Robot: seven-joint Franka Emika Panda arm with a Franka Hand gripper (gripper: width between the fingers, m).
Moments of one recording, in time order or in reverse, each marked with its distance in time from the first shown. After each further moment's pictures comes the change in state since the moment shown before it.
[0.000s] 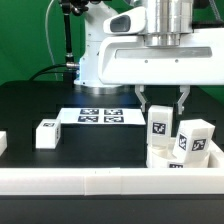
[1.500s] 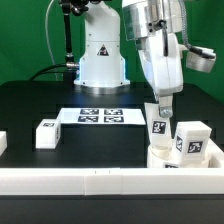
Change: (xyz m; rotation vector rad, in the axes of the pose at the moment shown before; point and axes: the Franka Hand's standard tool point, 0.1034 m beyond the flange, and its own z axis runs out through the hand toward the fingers) arm -0.004 -0.004 0.001 0.067 -0.119 1.296
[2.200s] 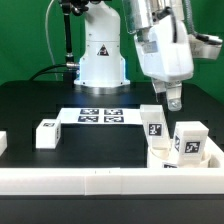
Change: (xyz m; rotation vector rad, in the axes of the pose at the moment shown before) arm -0.006 -0.004 -0.012 0.022 -0.026 -0.193
